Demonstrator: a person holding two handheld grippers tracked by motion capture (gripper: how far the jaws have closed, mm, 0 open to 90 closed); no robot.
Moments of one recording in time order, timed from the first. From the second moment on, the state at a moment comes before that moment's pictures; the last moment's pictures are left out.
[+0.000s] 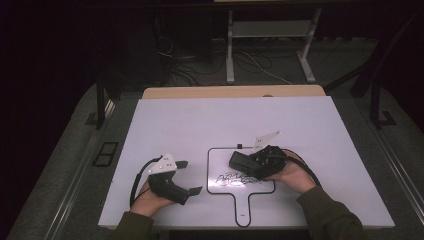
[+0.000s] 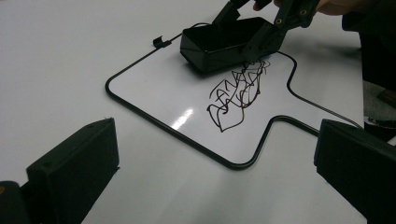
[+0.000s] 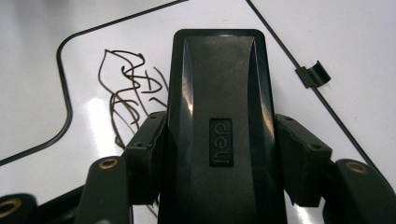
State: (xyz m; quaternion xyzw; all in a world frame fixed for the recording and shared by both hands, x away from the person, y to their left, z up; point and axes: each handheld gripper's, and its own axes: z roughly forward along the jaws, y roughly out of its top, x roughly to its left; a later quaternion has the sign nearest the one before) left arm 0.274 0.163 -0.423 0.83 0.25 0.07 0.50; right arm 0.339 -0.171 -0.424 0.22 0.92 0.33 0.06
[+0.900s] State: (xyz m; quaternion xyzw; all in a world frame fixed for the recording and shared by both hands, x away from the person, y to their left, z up) left arm 0.273 0.164 -0.423 0.83 0.25 0.07 0.50; right arm 0.347 -0.170 -0.433 0.22 0.92 0.32 0.08
